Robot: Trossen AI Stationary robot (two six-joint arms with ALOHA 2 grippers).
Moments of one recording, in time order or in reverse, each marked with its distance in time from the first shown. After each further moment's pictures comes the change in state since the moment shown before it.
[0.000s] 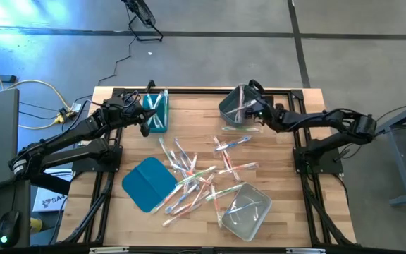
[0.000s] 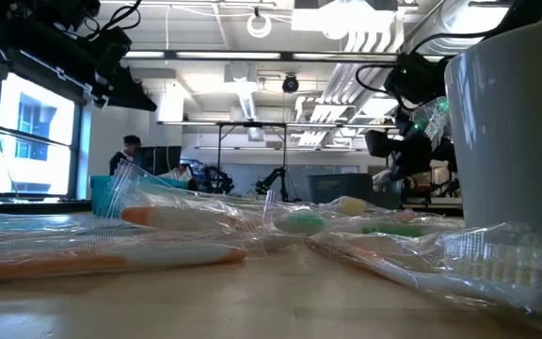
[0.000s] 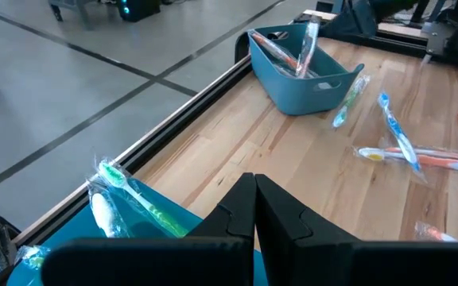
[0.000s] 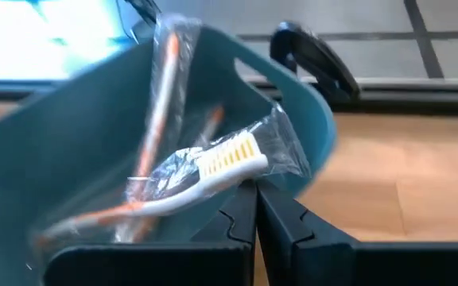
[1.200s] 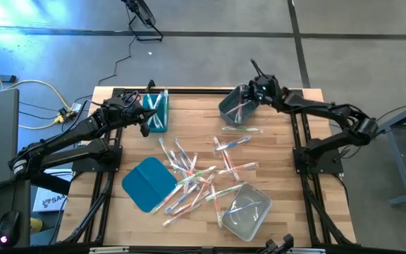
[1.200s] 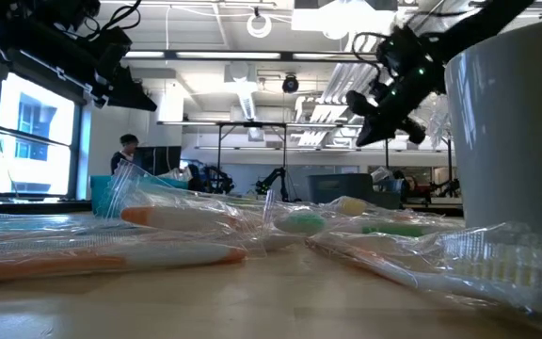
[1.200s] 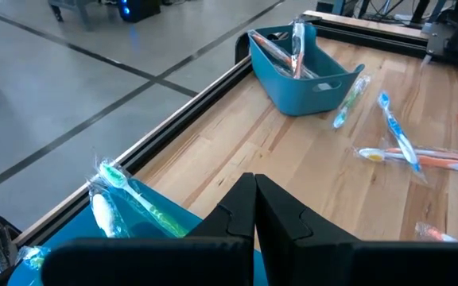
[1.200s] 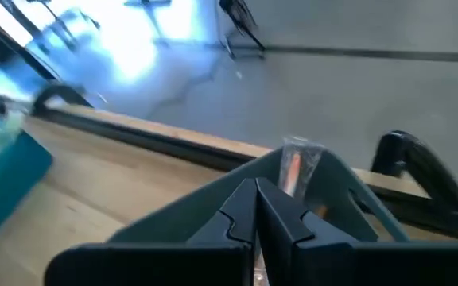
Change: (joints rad) left arm 0.000 0.000 0.000 0.002 0.000 0.001; right arm -0.159 -0.007 0.290 -0.134 -0.383 -0.230
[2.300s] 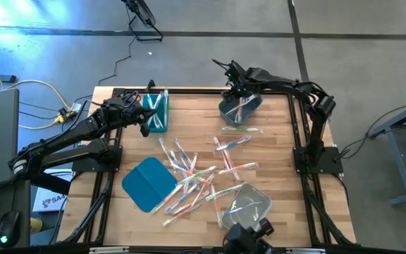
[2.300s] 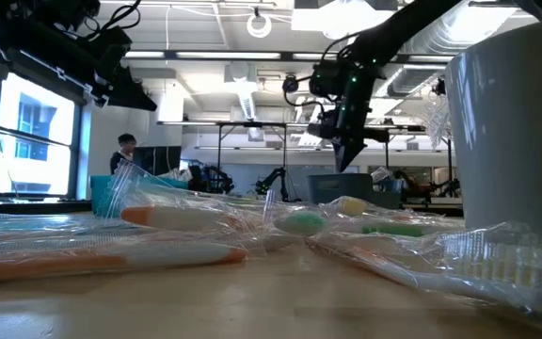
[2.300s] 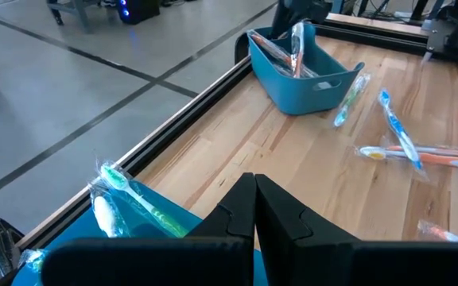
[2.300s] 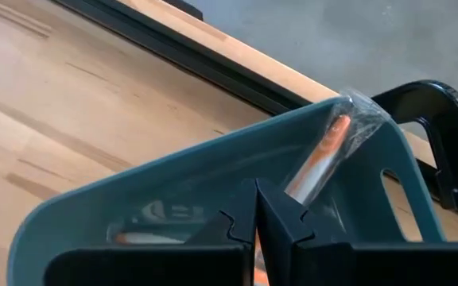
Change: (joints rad) left arm 0.000 0.000 0.000 0.001 0.000 0.016; right arm 0.018 0.514 0.687 -0.759 -0.014 -0.081
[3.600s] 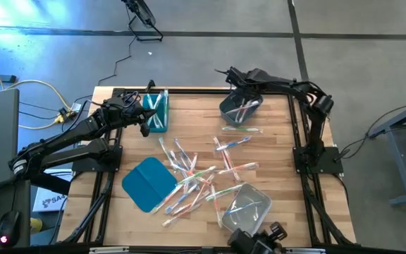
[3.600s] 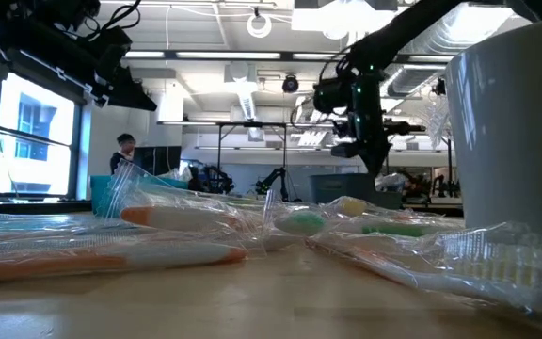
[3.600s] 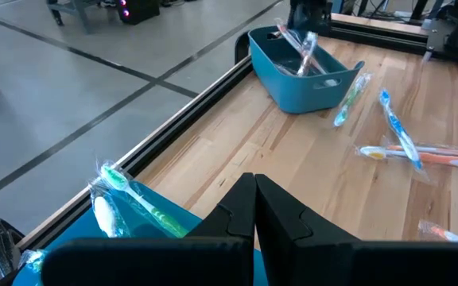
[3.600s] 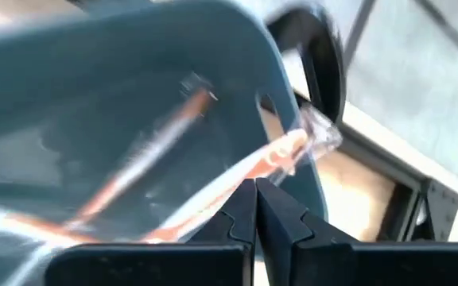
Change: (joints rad) left arm 0.000 0.000 0.000 0.000 0.000 0.002; right arm 0.012 0.023 0.001 -0.247 0.278 -0.002
